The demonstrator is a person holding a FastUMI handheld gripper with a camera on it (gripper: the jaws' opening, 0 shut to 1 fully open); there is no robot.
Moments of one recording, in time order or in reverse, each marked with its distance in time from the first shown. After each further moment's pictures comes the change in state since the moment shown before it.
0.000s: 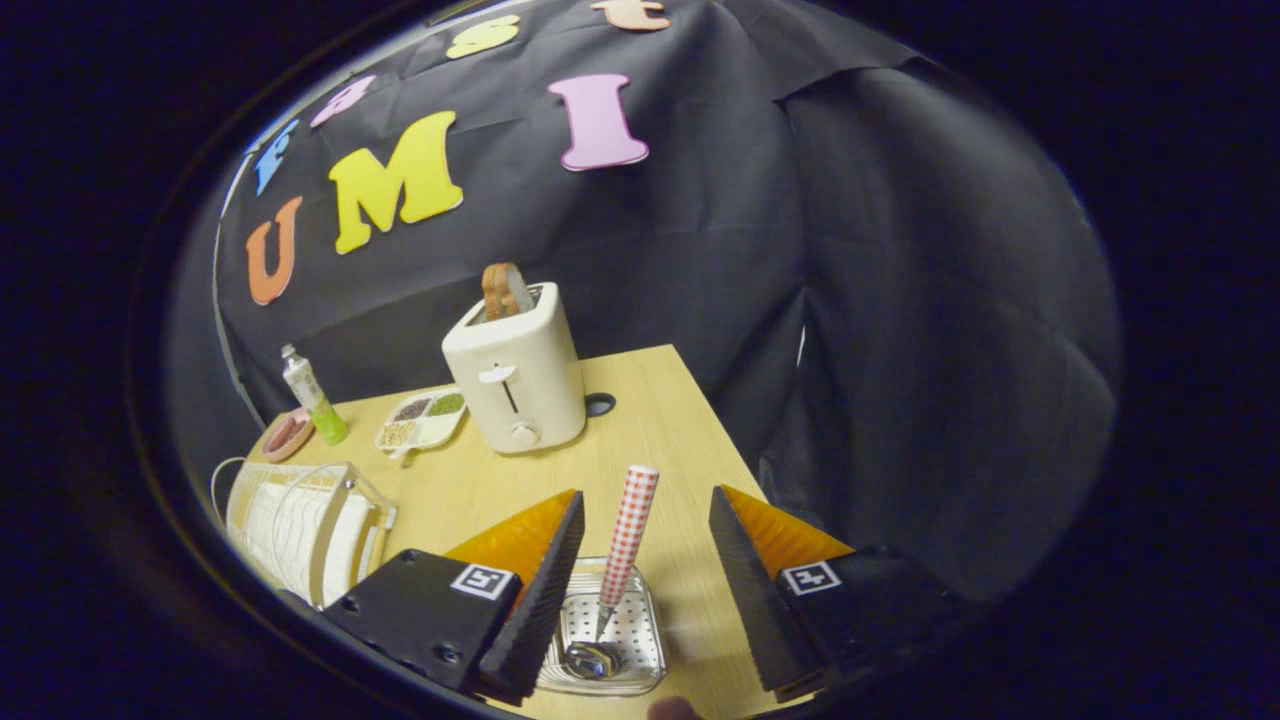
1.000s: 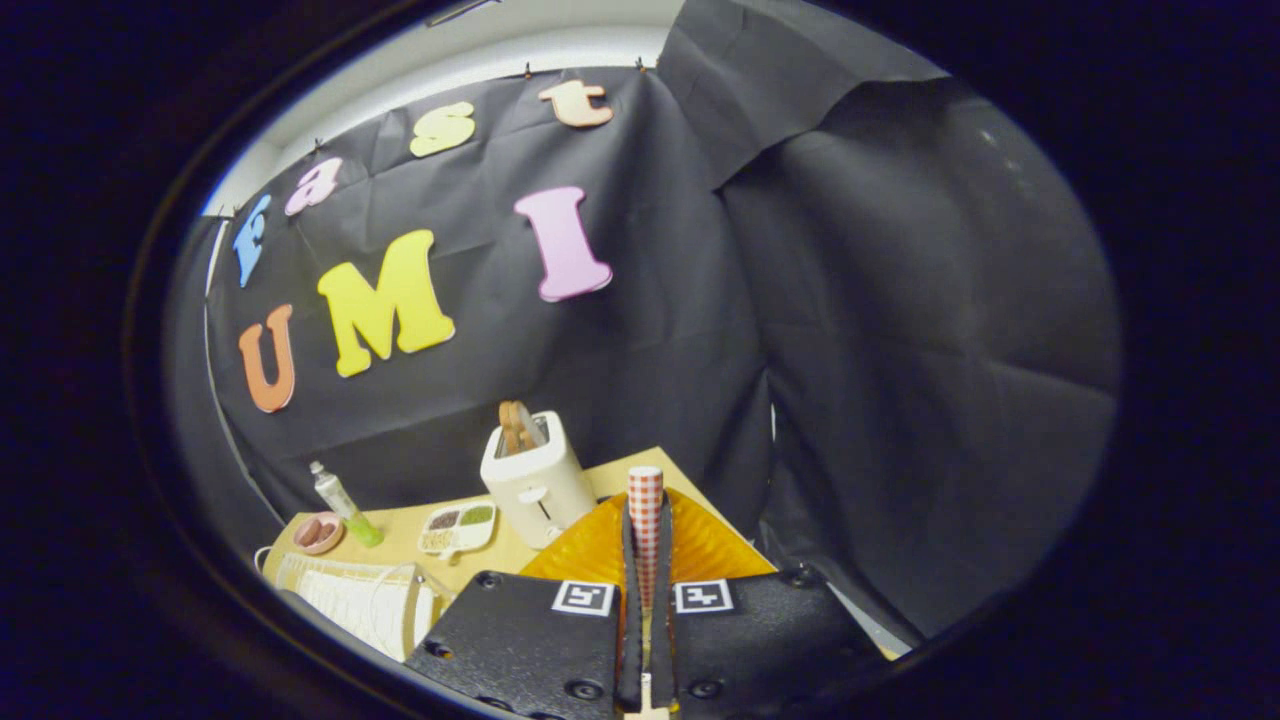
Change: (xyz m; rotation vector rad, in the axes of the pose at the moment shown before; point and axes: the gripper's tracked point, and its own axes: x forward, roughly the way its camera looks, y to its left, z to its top) arm -0.117 0.016 0.068 0.164 -0.357 -0.038
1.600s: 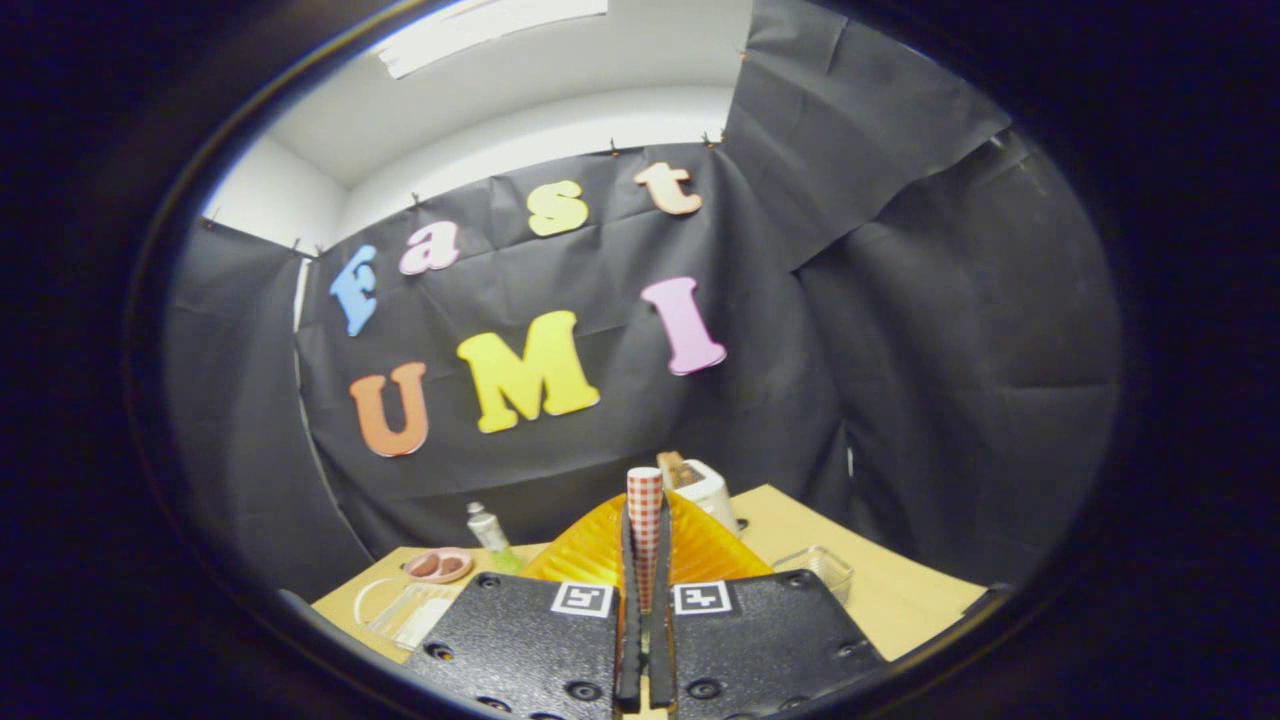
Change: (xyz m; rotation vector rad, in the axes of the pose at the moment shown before) arm -0.199 0.165 -0.053 0.009 -0.138 0.277
